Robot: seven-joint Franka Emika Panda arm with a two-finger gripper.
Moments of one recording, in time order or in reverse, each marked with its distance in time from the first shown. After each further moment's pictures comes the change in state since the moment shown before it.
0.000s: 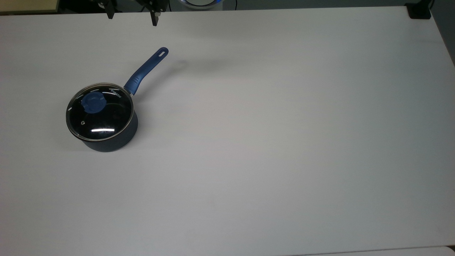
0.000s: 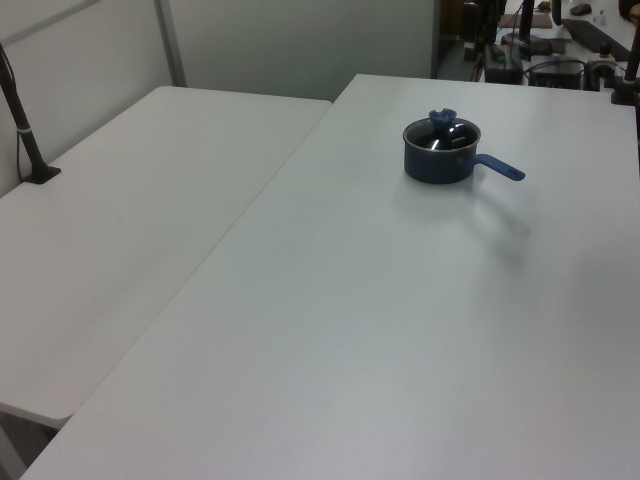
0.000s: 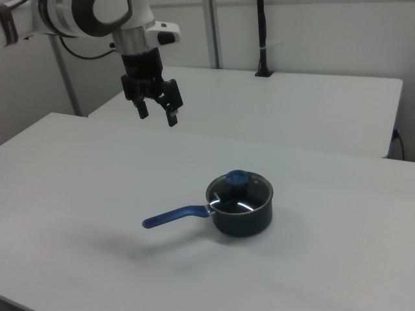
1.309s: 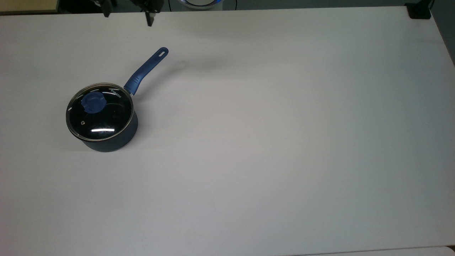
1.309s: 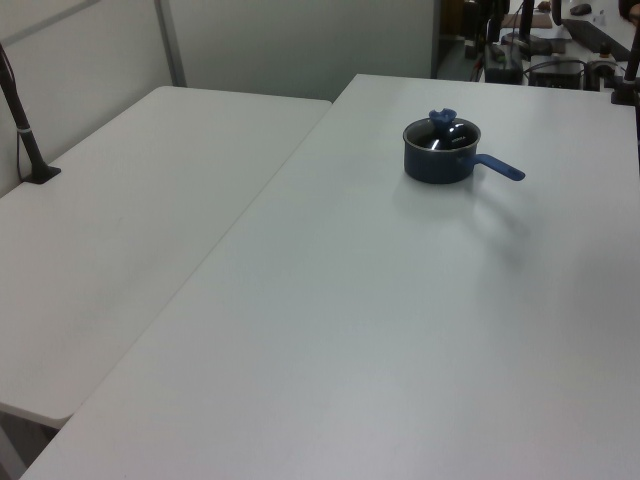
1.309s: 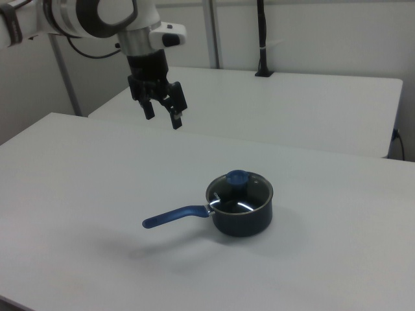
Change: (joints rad) arm -0.026 0.000 -0.002 0.000 0.005 0.001 0.052
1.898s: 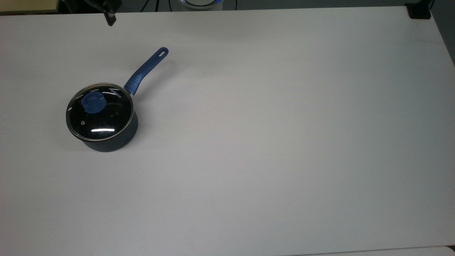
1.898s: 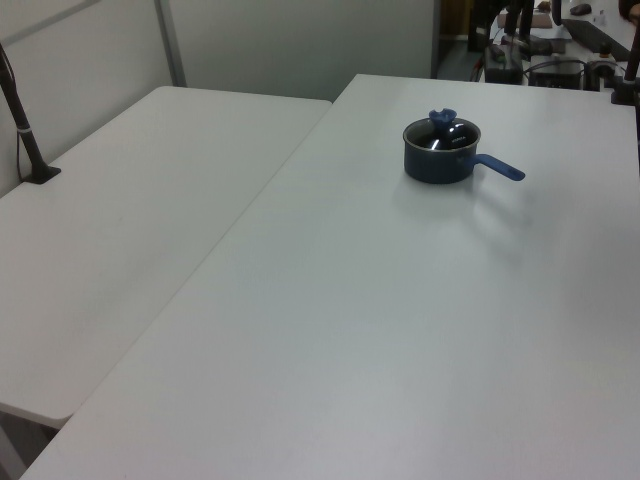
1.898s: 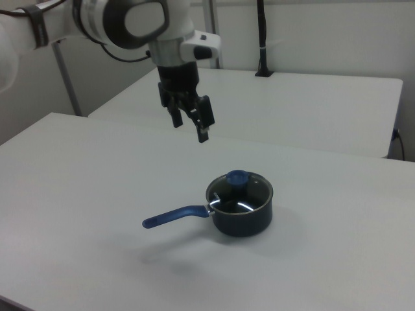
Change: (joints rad) arm -0.142 0.024 -0.005 0.005 0.044 0.025 0.006
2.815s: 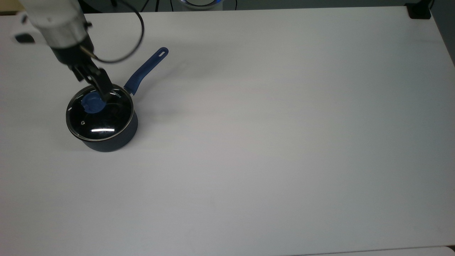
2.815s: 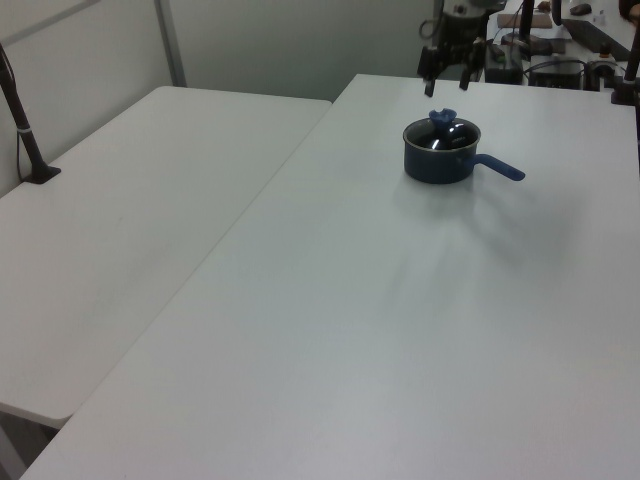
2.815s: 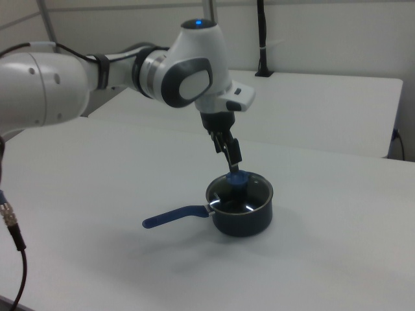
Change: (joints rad) arm -0.016 0.259 0.015 -0.005 0.047 0.341 0.293
